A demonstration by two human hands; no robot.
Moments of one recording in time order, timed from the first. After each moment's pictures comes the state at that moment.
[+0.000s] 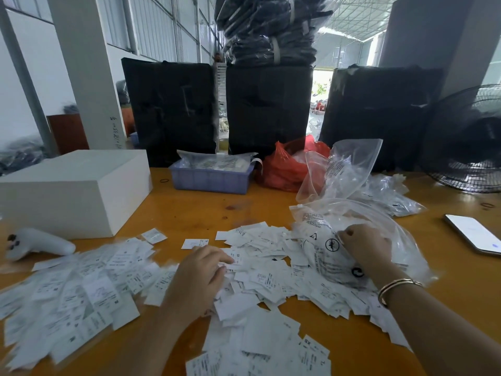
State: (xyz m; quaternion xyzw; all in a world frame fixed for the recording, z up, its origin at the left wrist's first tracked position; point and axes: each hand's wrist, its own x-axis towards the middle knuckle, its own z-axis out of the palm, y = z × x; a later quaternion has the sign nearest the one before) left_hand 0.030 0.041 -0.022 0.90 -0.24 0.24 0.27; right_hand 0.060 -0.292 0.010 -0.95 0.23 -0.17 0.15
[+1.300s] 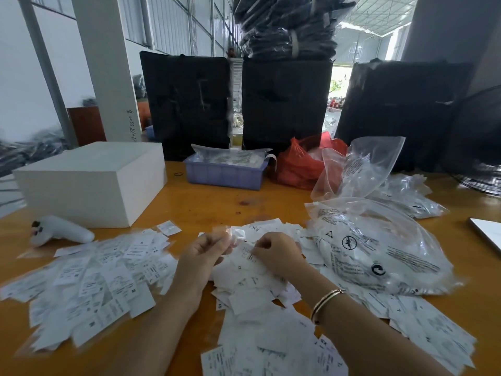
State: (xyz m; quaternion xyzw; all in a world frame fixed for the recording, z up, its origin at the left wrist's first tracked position) left_hand 0.031 0.041 -0.010 0.68 -0.01 0.10 0.72; right_hand 0.076 -0.124 -0.006 -0.96 -0.02 -0.02 0.29
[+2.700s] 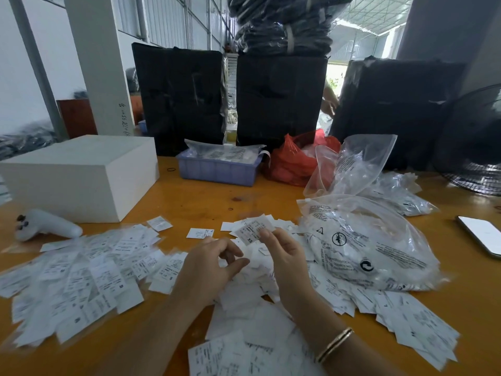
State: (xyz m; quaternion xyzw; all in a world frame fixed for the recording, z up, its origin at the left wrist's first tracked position) left_hand 0.018 0.025 -0.010 0.89 -0.17 0.22 0.36; right_hand 0.011 -0.124 -0.001 -0.63 -0.11 -0.13 0.76
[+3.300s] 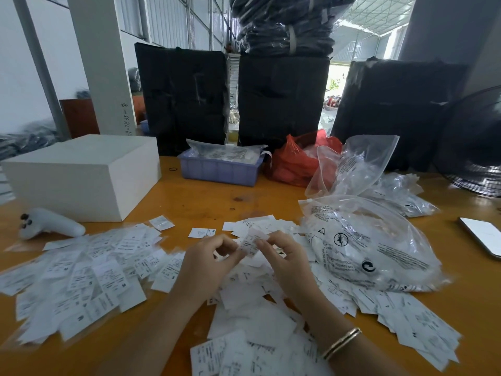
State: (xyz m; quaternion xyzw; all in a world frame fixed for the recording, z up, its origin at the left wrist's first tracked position) left_hand 0.021 0.028 -0.009 0.85 -0.17 0.23 0.44; right_hand 0.016 -0.137 -0.007 -0.80 -0.15 -0.22 0.54
